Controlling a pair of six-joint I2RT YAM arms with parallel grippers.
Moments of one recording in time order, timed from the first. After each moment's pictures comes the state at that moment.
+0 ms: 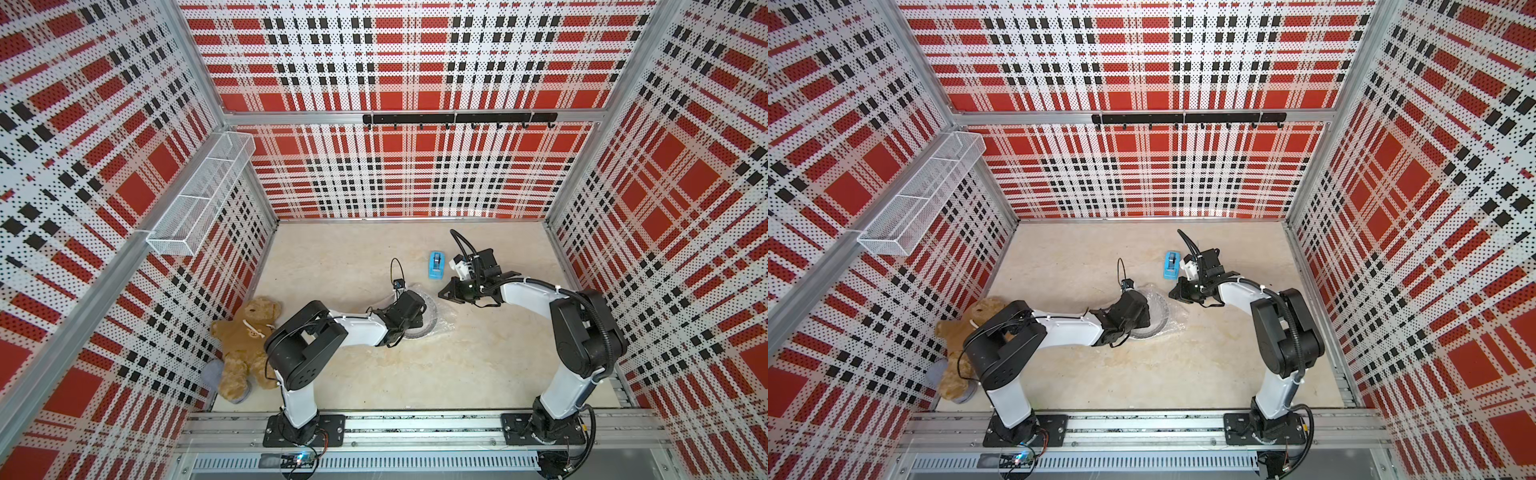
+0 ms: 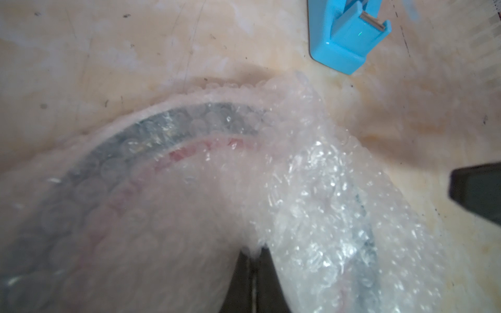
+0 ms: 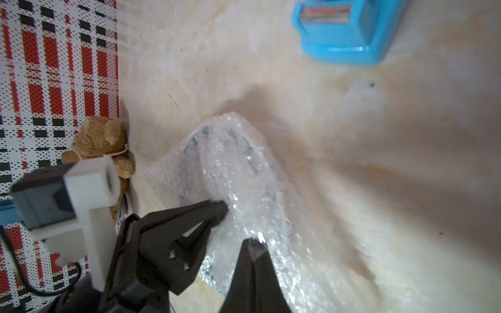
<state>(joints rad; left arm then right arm) -0.82 1.82 0.86 0.10 -0.25 -0.81 0.35 1.78 1.03 -0.22 -0.60 0.47</state>
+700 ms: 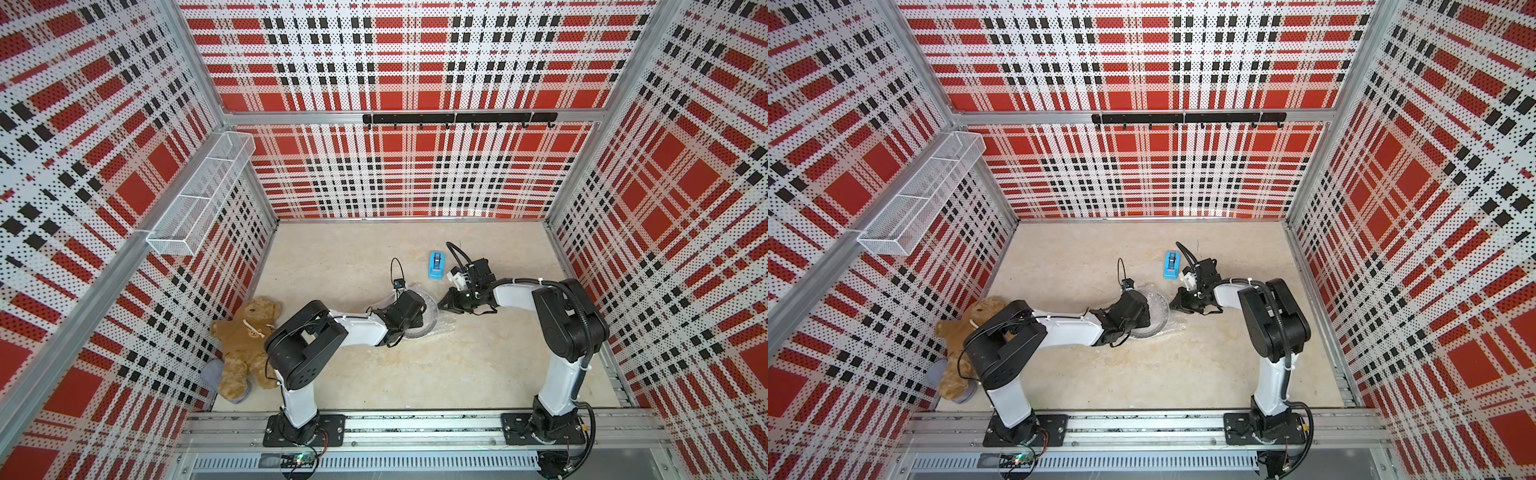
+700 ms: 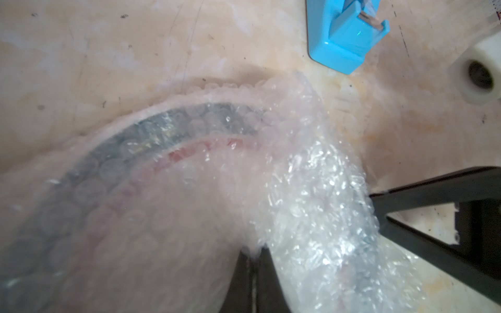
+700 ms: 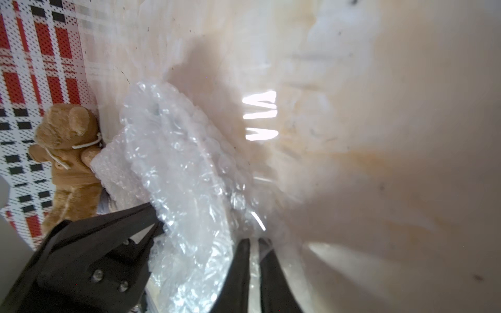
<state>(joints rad) -0.82 1.82 0.86 0.10 -0.24 -0.81 0.35 1.88 1.00 -0.16 -0.61 0.44</state>
